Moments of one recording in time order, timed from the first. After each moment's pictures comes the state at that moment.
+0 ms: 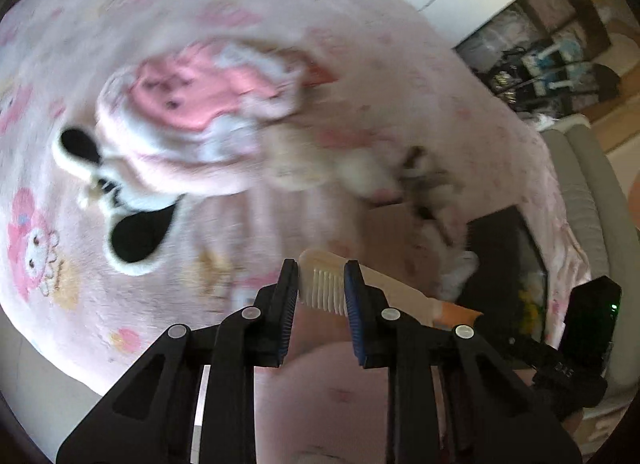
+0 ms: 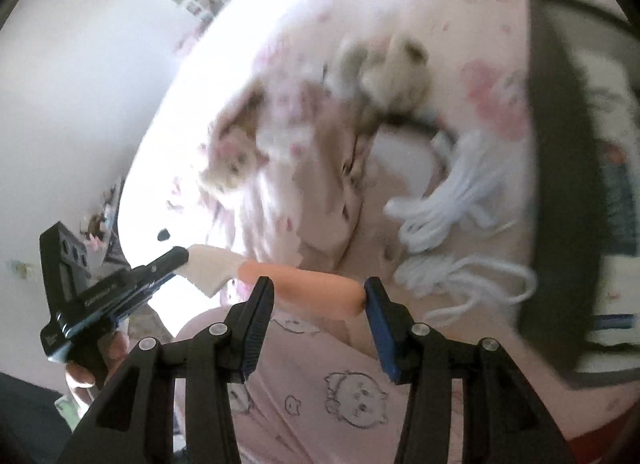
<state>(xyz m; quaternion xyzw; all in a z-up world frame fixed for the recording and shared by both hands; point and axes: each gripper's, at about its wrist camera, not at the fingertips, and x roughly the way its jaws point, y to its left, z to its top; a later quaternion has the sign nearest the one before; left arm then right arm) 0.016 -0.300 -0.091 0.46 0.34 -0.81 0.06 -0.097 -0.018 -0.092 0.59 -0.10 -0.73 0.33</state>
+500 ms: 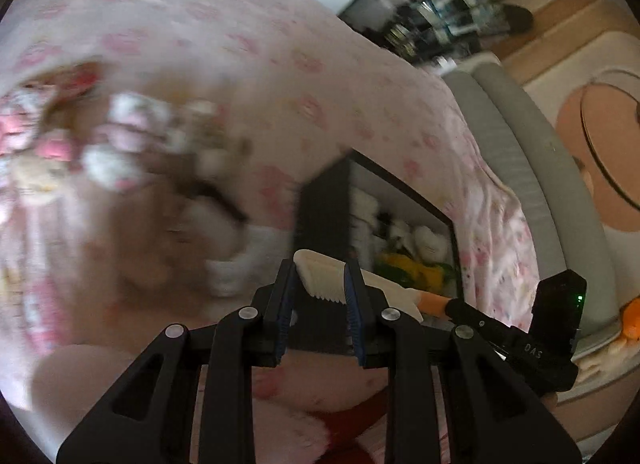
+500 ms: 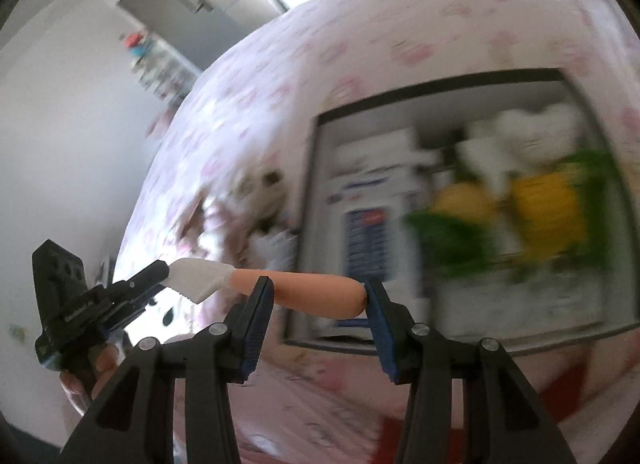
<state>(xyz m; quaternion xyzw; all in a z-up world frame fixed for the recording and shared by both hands) -0.067 -0.133 -0.042 0.46 0.32 -0.82 -0.11 -0.121 0.189 -0.030 0.52 -0.16 -0.81 0.23</state>
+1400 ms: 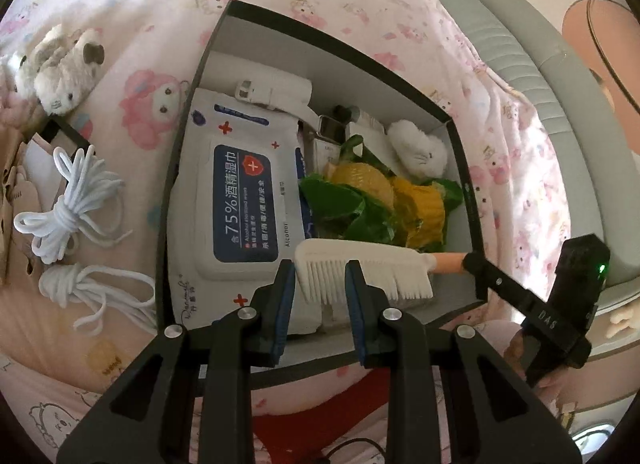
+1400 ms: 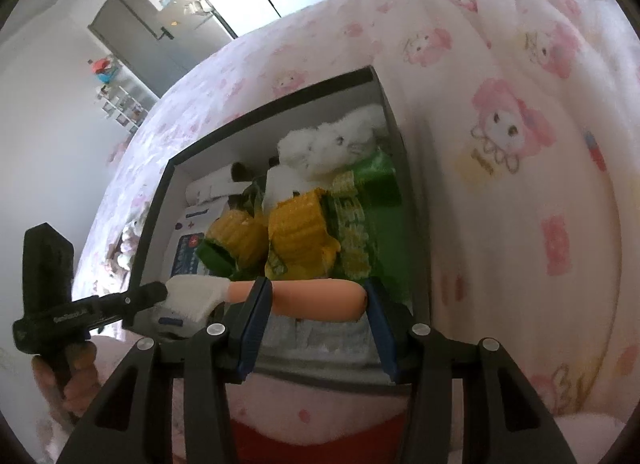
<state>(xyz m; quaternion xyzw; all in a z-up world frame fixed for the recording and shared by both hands) -0.097 0.015 -0.094 0.55 0.24 -0.79 -0.15 -0.137 0.314 -0.087 0.50 -0.15 -0.84 0.17</state>
